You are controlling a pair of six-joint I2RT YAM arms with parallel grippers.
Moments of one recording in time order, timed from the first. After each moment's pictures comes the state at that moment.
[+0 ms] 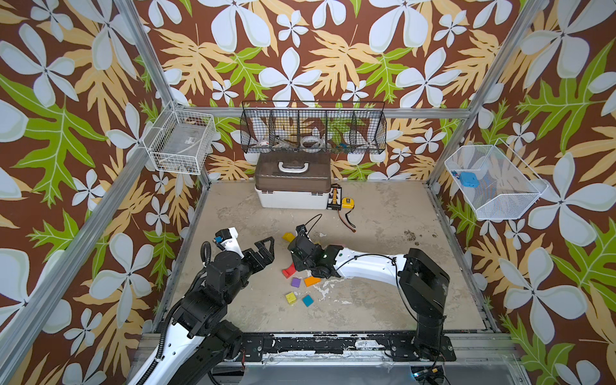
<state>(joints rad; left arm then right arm) -0.54 0.54 0.70 -0.51 -0.21 -0.89 1.02 1.94 1.37 -0.38 0.39 0.56</state>
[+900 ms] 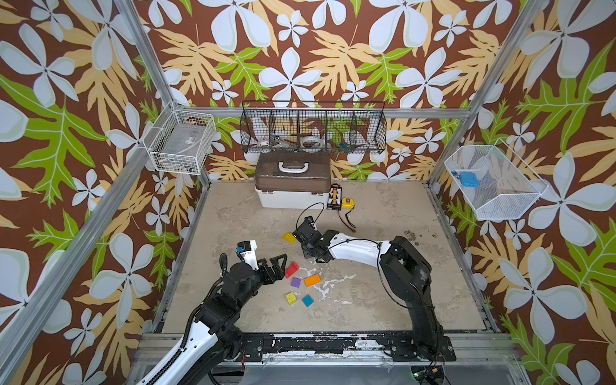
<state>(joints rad) -0.54 0.51 0.34 -0.20 -0.05 -0.75 0.89 2.10 1.51 -0.52 0.43 0.52</state>
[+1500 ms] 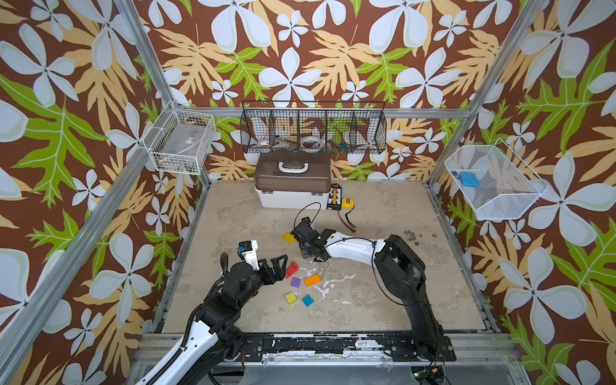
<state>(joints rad) -0.54 0.52 0.34 -0.20 -0.05 -0.73 0.88 2.16 1.56 -0.53 0.39 0.50</state>
